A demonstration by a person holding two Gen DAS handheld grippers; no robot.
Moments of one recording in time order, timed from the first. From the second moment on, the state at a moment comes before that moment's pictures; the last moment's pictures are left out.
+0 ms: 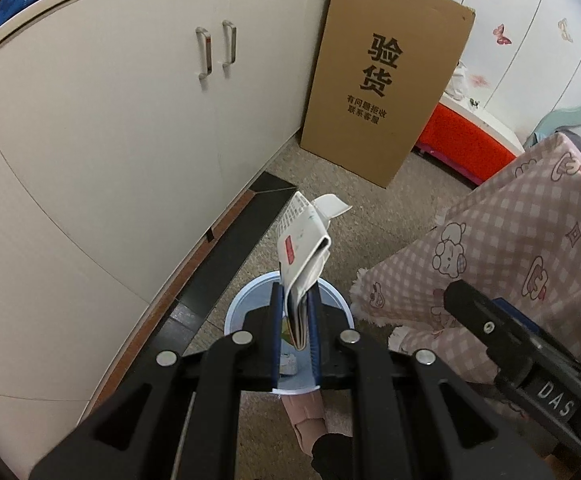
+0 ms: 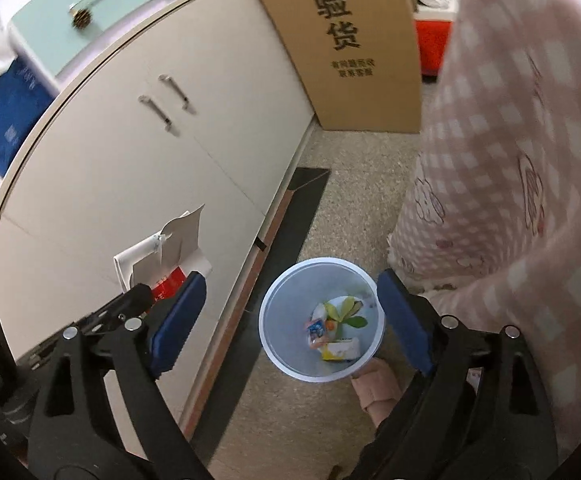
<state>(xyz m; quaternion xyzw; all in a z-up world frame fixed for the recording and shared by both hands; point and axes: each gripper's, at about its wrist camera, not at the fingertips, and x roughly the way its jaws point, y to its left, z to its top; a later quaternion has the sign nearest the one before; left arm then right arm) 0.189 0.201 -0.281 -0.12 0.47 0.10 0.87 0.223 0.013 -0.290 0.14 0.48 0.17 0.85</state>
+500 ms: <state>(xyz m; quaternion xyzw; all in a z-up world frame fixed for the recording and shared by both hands) 0.207 0.188 -0.281 -0.12 0.48 0.09 0.87 0.221 0.005 -0.289 0.16 0.47 0.16 0.85</state>
